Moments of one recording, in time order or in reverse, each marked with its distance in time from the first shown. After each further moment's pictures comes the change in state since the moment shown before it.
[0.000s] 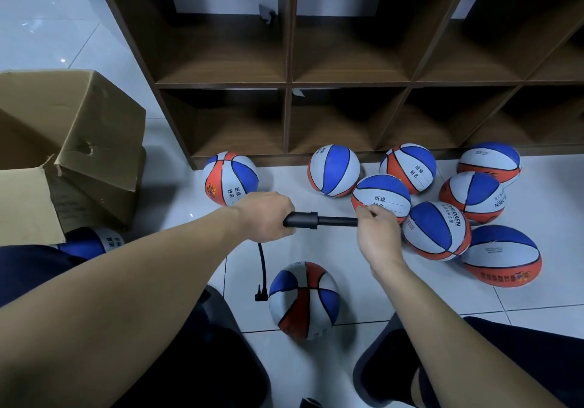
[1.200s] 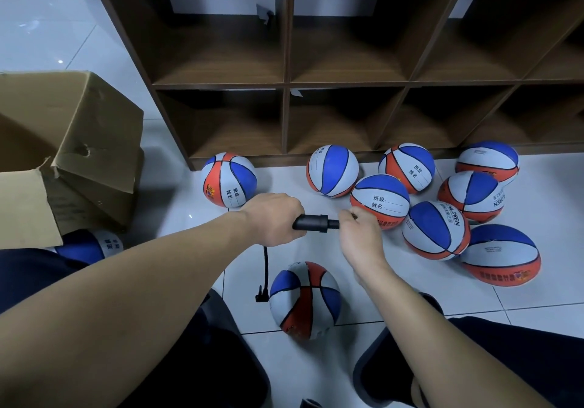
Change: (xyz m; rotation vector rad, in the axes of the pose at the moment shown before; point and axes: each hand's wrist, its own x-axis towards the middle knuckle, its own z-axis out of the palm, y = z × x) left_hand 0.004 0.018 -0.001 0.012 0.048 0.037; right_hand -0.012 -0.003 0.021 0.022 -0.087 0.015
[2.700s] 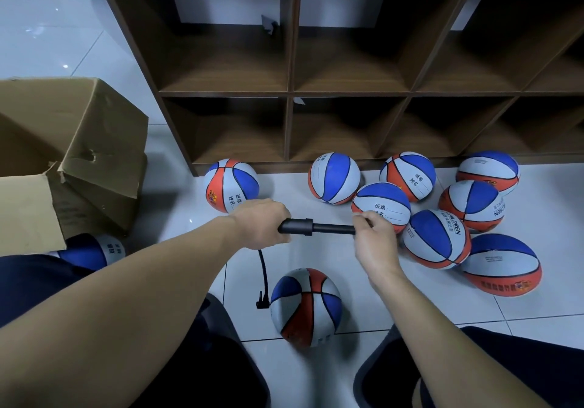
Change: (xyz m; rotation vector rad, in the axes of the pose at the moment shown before) left_hand -0.008 -0.029 0.004 -0.036 -0.036 -0.063; right_hand 0.005 -0.001 -0.019 0.049 0.031 -0.023
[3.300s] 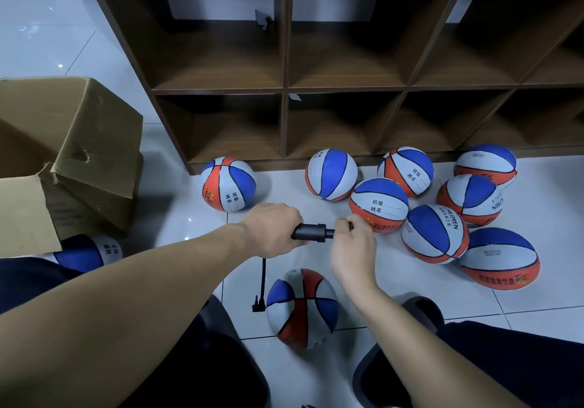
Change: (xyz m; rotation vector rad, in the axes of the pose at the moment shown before) left_hand 0.001 0.035 0.004 0.028 0.047 0.030; right_hand -0.031 0.000 0.029 -0.062 0.084 -0.070
